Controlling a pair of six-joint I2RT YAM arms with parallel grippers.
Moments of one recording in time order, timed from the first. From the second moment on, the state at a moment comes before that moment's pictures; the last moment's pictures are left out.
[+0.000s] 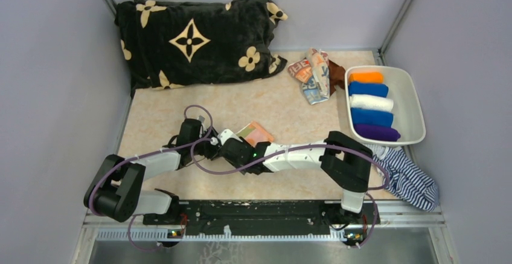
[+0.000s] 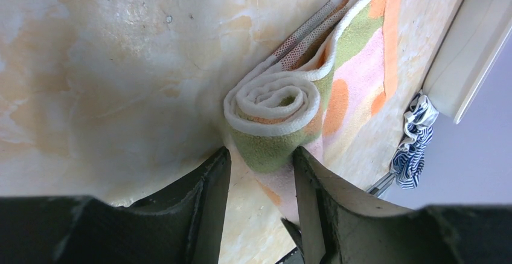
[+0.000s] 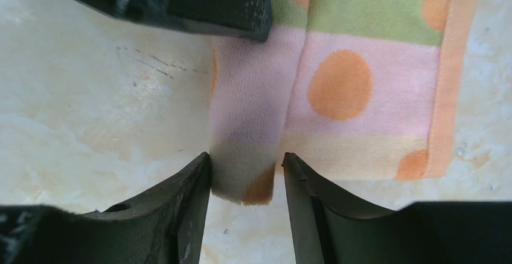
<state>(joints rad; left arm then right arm) -0.38 1.33 0.37 0.19 0.31 -0.98 1.24 1.80 1.12 -0.34 0.40 0.20</state>
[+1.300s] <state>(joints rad) -0.38 1.32 0.37 0.19 0.31 -0.98 1.25 1.89 1.17 -0.26 0.43 0.15</state>
